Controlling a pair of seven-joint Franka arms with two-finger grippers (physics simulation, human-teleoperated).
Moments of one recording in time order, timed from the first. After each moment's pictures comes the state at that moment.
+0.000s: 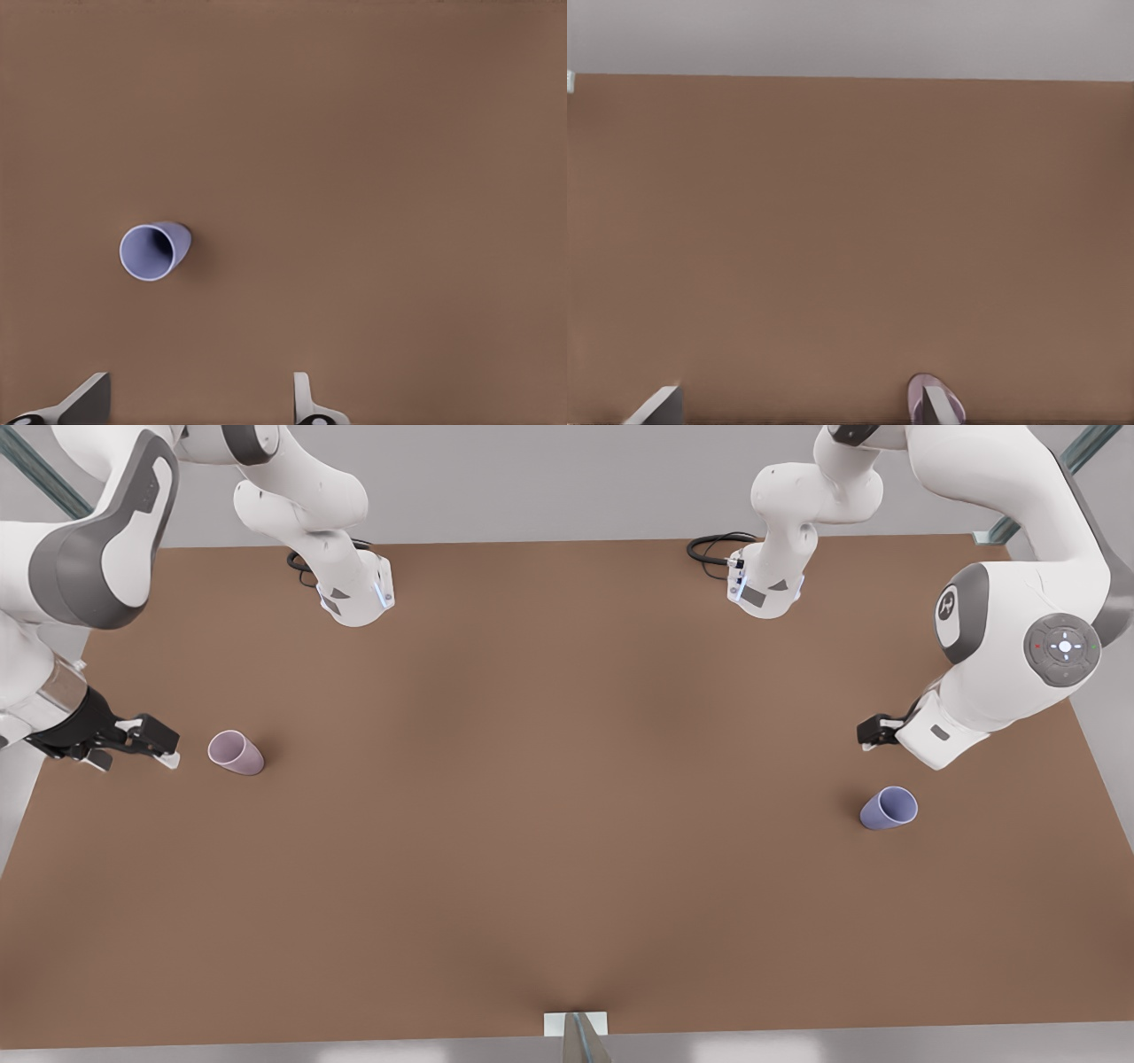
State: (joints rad) left arm -0.11 0.20 0.04 -1.46 0.06 1.55 0.00; right arm 0.07 0.22 -0.16 -1.25 0.04 1.54 -0.10
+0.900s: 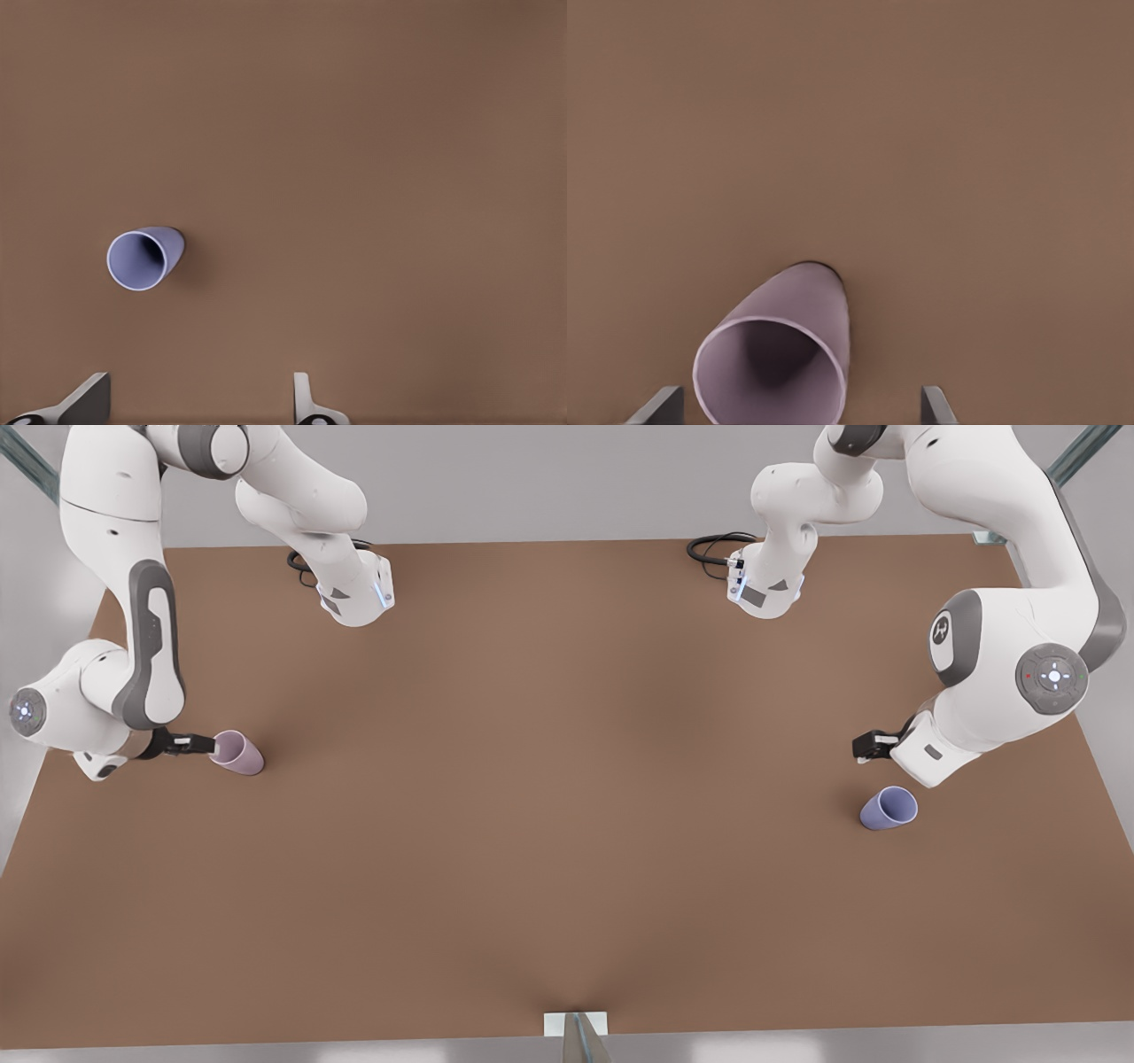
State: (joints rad) left arm -0.10 0.24 0.04 -1.47 0.05 1.58 0.01; right arm -0.12 0.25 -0.33 -2.11 0.09 2.12 -0.50
